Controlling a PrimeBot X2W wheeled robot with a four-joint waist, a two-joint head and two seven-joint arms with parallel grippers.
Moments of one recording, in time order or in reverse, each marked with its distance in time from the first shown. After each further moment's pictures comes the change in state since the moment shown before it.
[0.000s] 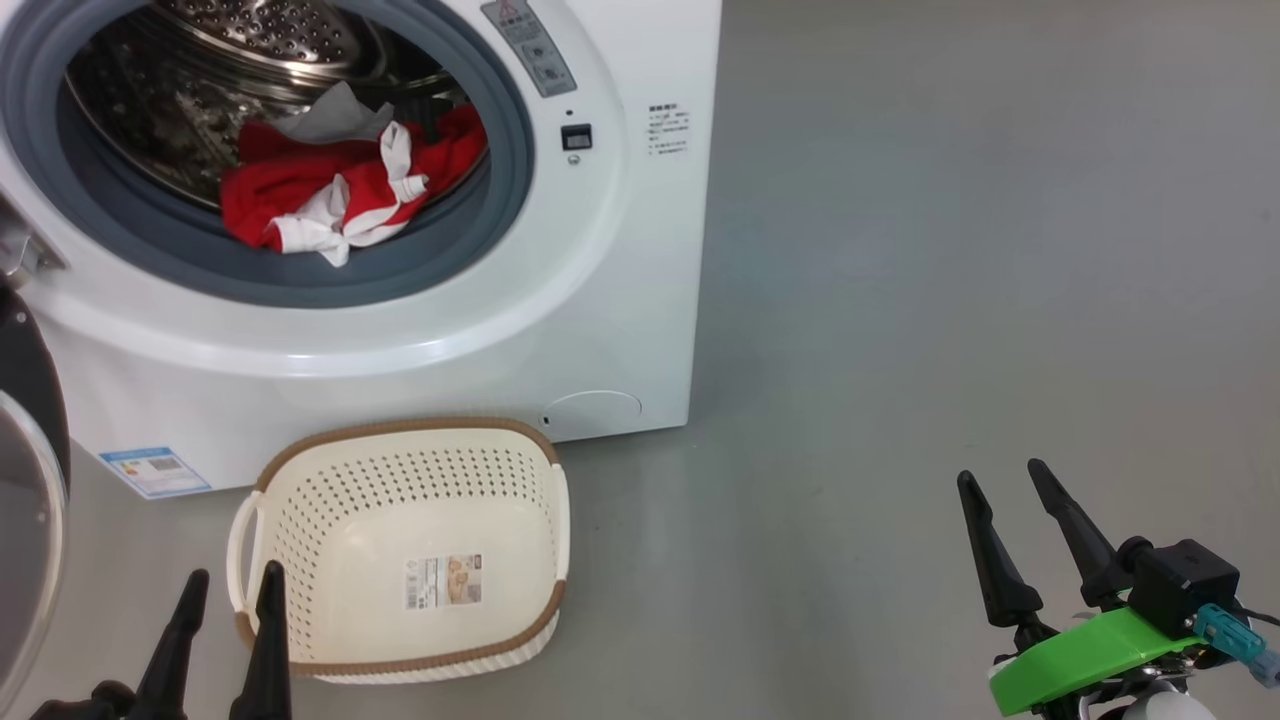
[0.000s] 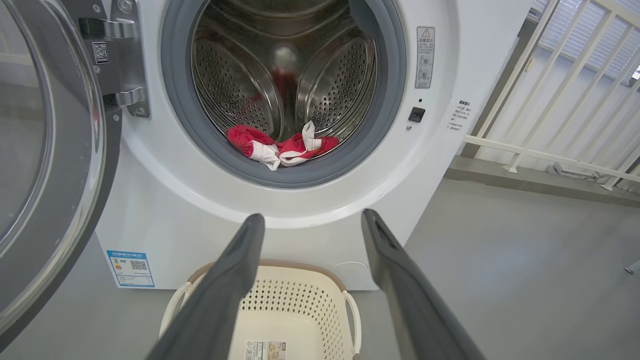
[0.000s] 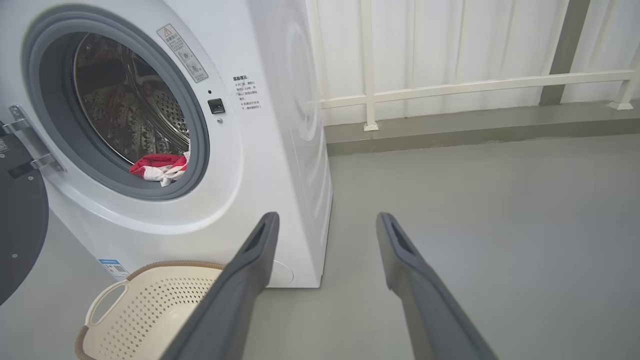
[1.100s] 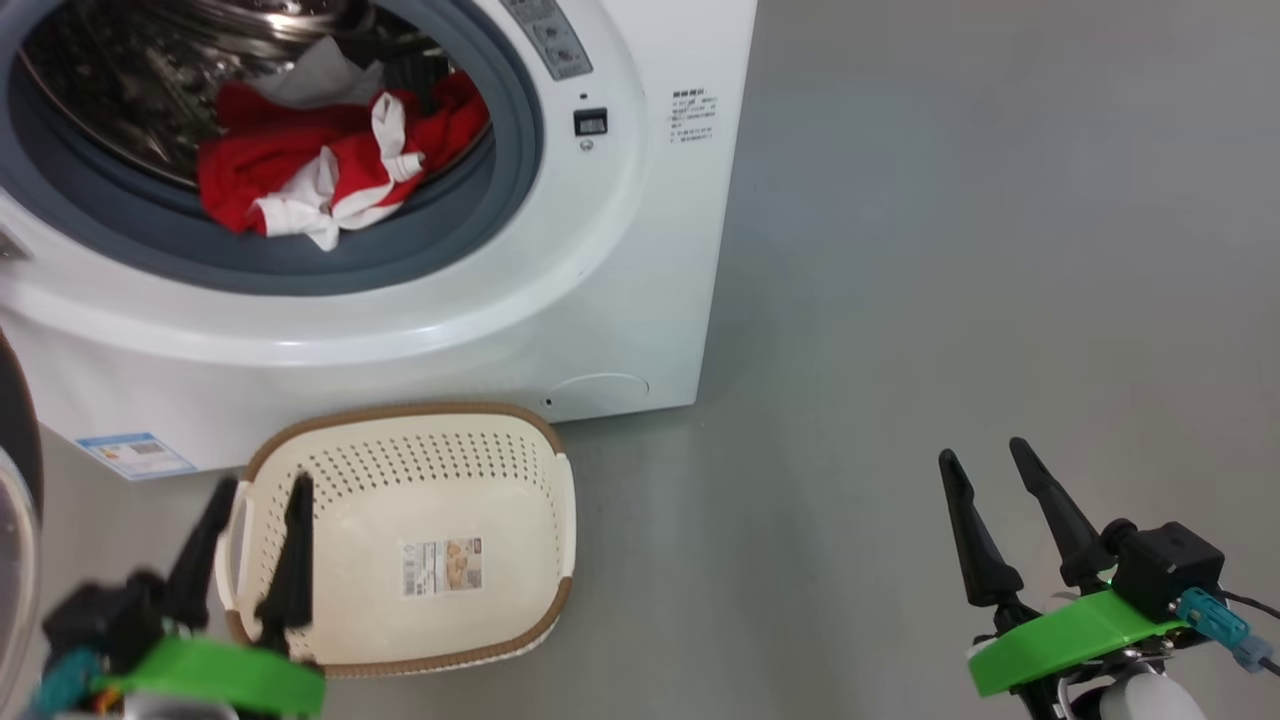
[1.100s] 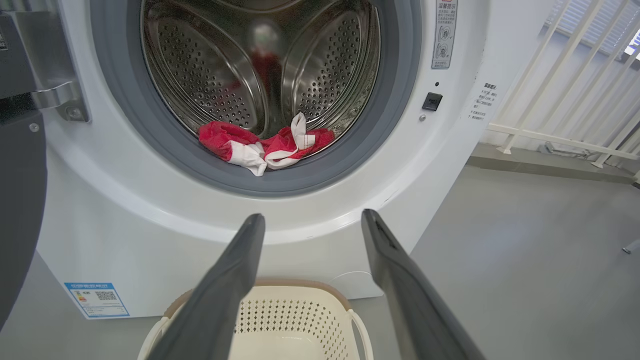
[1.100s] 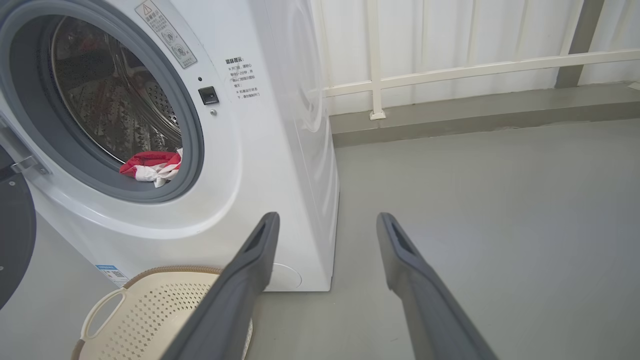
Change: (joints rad) left arm -0.171 0.030 -0.087 0.123 -0.007 0.000 0.000; right arm -0.022 0.035 0.000 -0.007 -0.008 0.000 0.000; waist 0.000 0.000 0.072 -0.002
